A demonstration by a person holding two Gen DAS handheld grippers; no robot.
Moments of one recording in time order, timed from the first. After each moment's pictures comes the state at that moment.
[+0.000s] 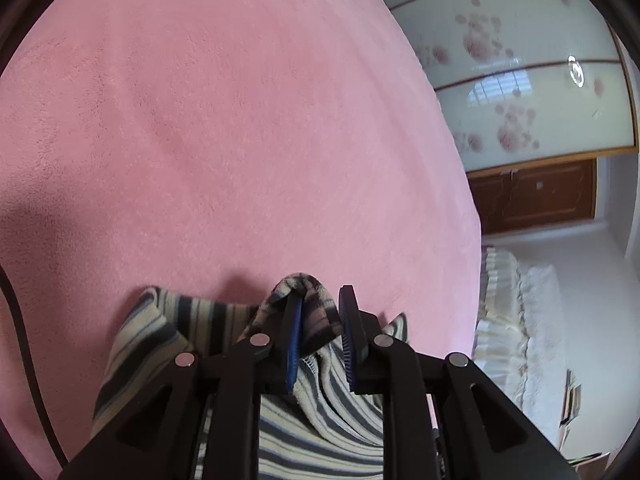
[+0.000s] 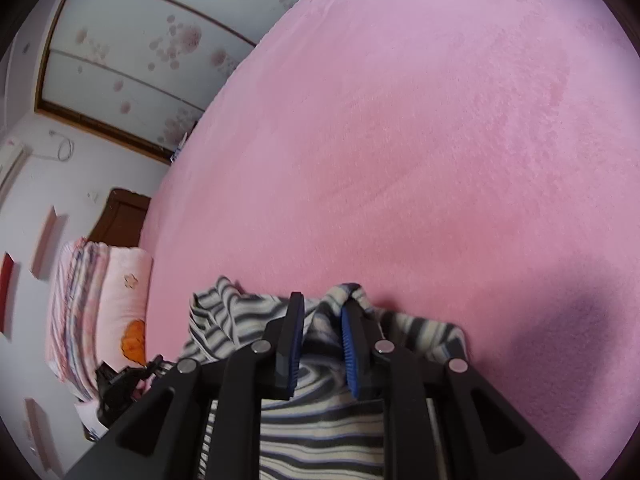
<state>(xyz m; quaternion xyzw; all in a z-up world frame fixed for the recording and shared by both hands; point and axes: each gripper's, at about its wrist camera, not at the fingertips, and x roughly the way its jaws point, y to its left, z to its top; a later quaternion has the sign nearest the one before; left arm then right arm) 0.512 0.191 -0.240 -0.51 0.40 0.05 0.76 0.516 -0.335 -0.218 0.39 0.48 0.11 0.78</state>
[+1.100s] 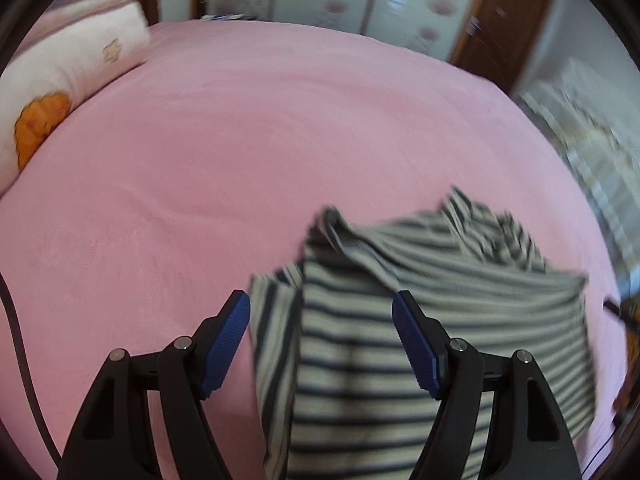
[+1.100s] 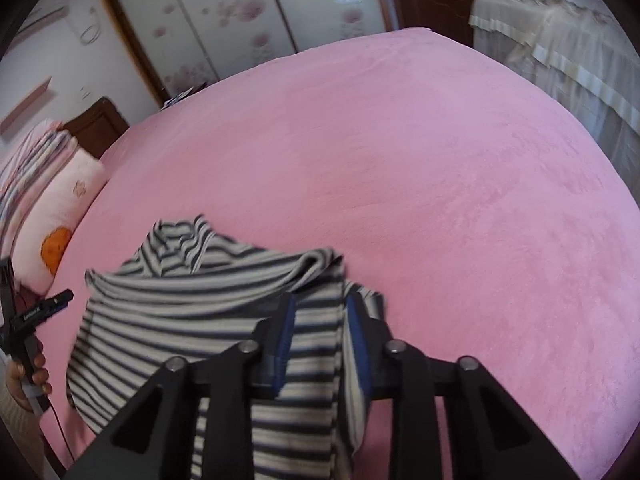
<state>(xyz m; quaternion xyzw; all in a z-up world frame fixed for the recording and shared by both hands) 0.450 0.106 -0.184 -0.07 0.46 0.03 0.89 0.444 -0.296 -0.157 0.11 0.45 0.10 0.88</state>
